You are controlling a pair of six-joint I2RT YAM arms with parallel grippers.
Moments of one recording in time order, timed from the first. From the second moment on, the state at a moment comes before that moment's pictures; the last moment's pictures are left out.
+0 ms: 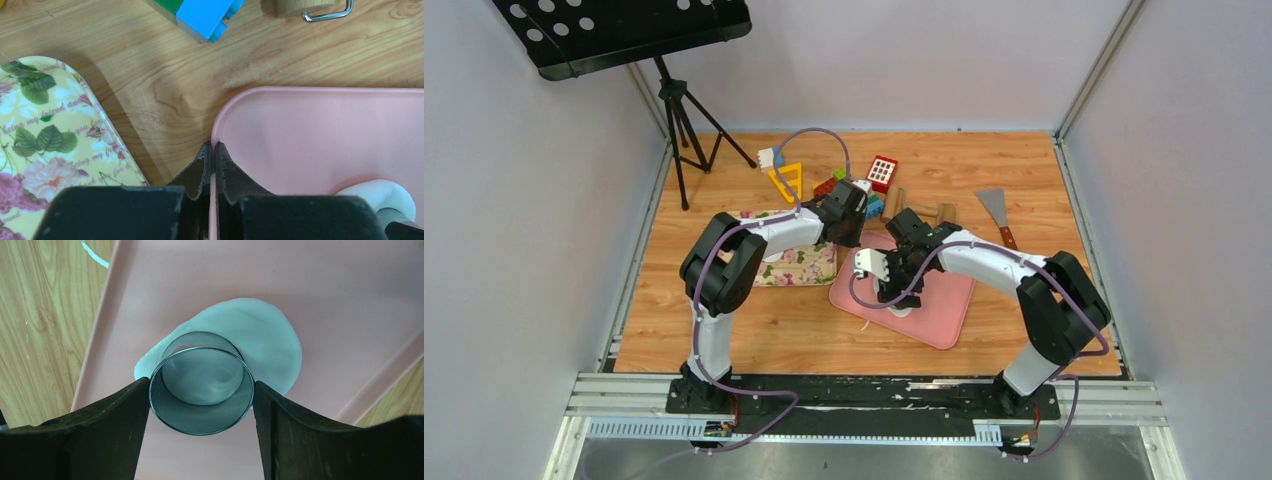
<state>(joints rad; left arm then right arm) -0.67 2.00 1.32 -0.24 -0.05 -0.31 0.67 1.63 1.03 -0.66 -0.33 -0.92</state>
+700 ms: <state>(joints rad) -0.68 2.00 1.33 -0.24 -0.07 -0.31 0.74 1.68 1.07 -0.64 -0.15 -0.56</state>
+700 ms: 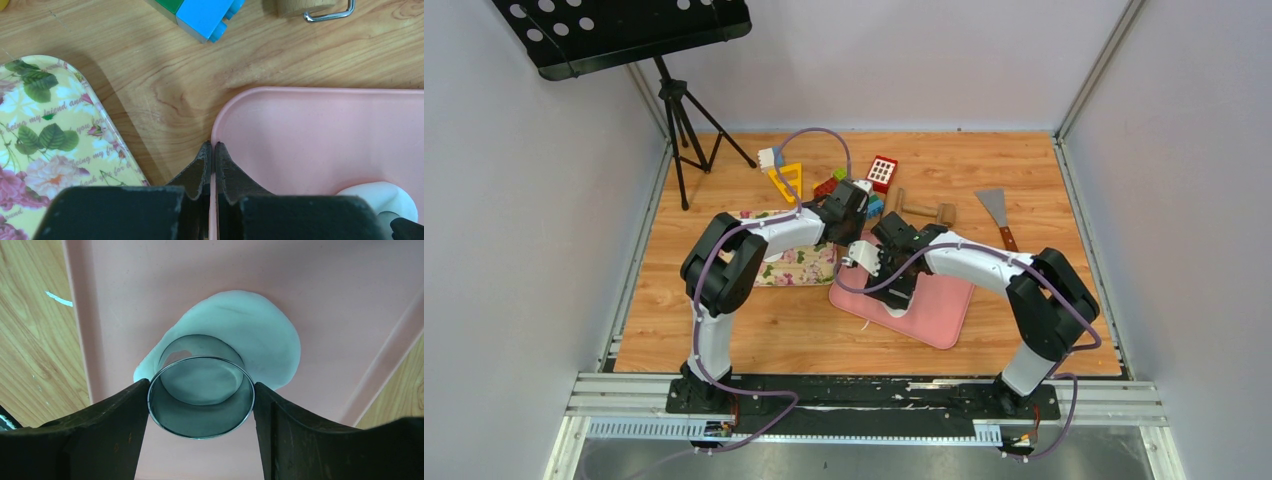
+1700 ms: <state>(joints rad) -0.68 2.00 1.33 -0.25 -0.07 -0.31 0.69 1.65 1.02 -0.65 -0.31 -0.92</state>
